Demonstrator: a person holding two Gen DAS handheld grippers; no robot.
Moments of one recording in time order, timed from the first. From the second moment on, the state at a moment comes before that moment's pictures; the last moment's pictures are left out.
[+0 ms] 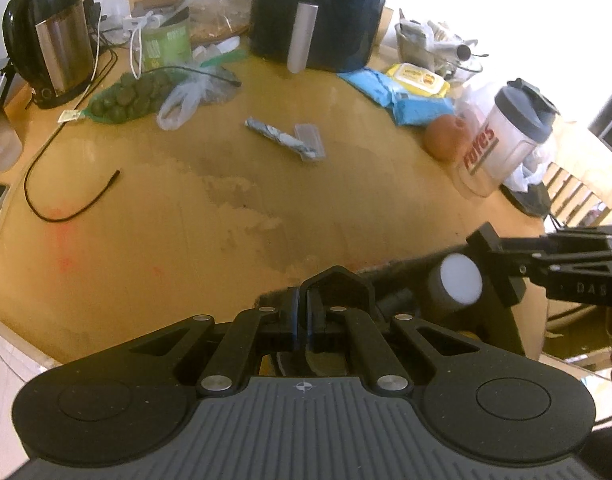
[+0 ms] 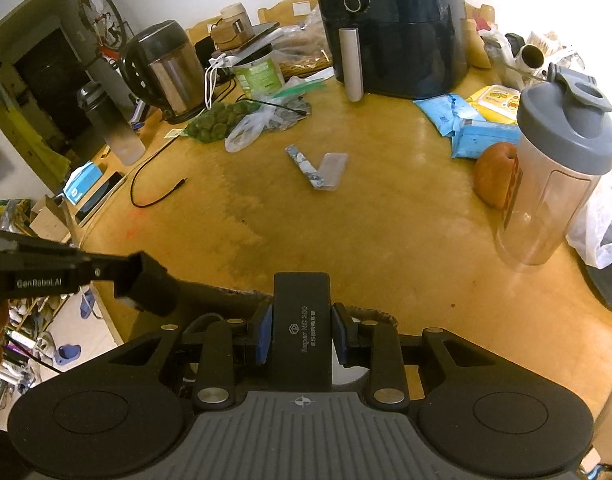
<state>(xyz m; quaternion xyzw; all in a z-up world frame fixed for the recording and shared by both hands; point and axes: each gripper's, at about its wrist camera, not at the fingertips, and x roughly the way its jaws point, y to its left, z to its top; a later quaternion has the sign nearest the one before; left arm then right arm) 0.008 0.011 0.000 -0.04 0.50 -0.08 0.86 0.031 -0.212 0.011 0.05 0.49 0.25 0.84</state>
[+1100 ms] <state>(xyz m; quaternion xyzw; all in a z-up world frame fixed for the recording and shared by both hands) -0.044 -0.001 0.003 -0.05 0.50 -0.03 0.86 0.016 -0.187 0.022 0.02 0.47 0.27 0.84</state>
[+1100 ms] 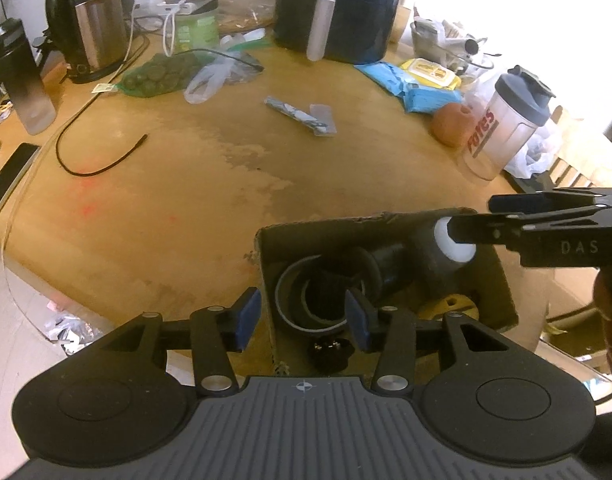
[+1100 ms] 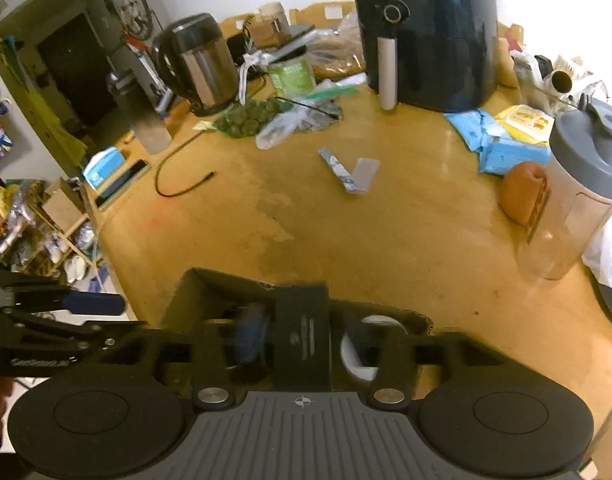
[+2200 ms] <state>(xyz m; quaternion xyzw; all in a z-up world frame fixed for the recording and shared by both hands) -0.035 -0.032 0.006 -0.03 0.49 -0.03 0.87 0.014 -0.215 0.009 0.00 0.50 0.22 0.84</state>
